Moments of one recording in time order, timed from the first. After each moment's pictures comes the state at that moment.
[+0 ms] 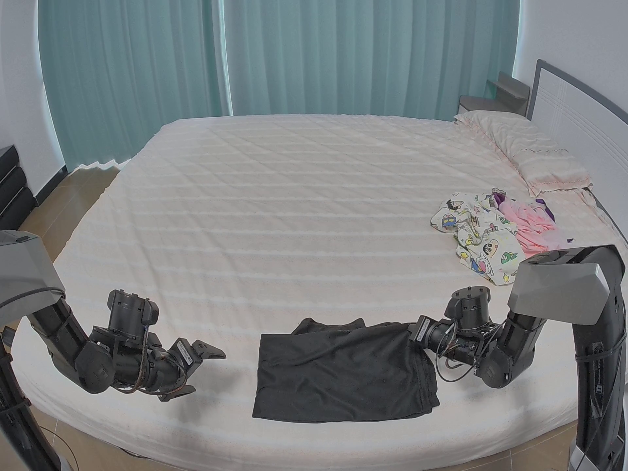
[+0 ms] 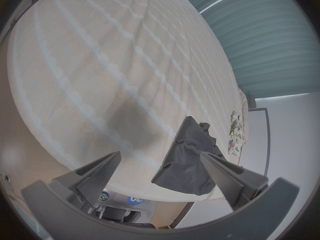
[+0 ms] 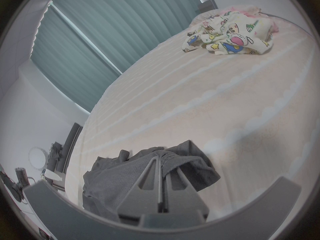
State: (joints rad) left arm -0.20 1.98 -0.44 -0.64 -0.29 -0.96; right arm 0.37 2.43 -0.71 -1.17 0.00 0.68
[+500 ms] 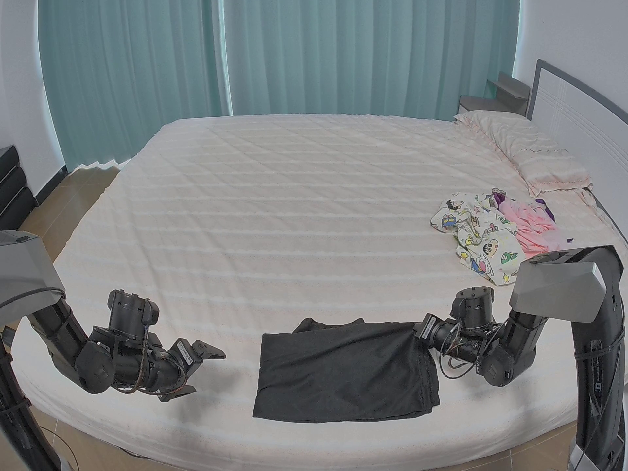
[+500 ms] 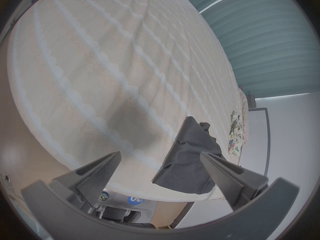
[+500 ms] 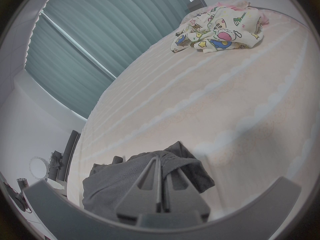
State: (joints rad) left arm -0.20 1.98 -0.44 -0.64 -0.29 -0.96; right arm 0.34 2.45 -0.72 -1.18 0.00 0.74
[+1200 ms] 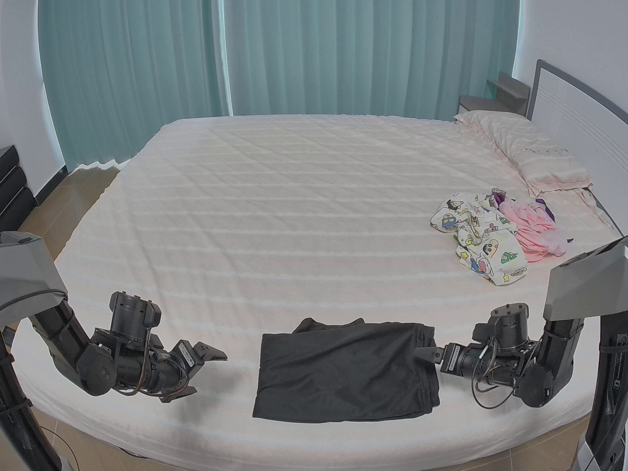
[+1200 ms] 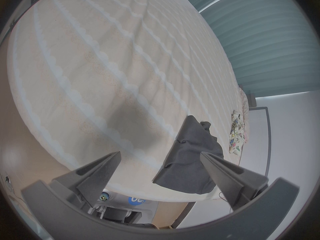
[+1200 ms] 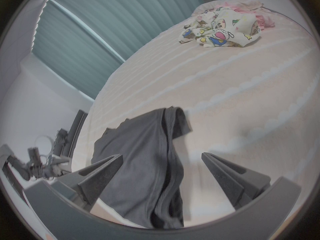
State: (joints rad) left arm -0.21 1.99 -0.43 -0.65 -0.28 -0.96; right arm 0.31 2.29 -0.36 -1.29 0.16 0.60
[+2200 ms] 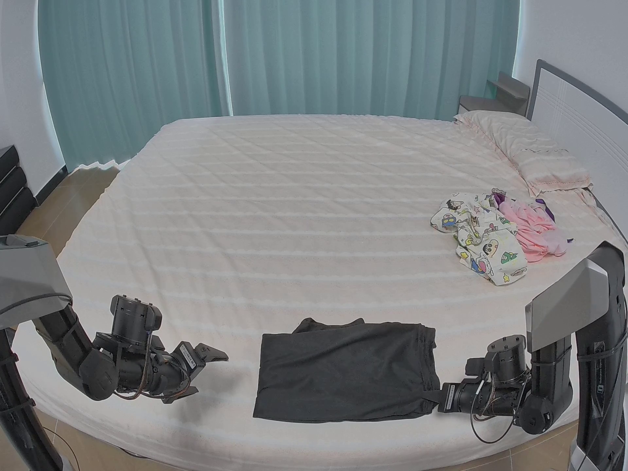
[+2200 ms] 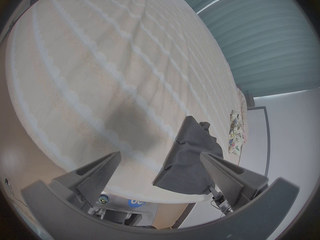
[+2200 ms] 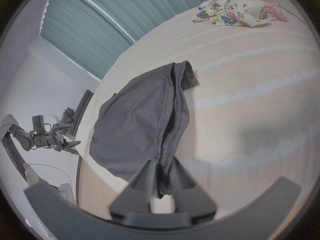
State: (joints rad) left arm -0.21 2.01 -0.40 -0.72 -0.27 -0.96; right arm 0.37 2.42 -0.16 -1.53 0.25 0.52
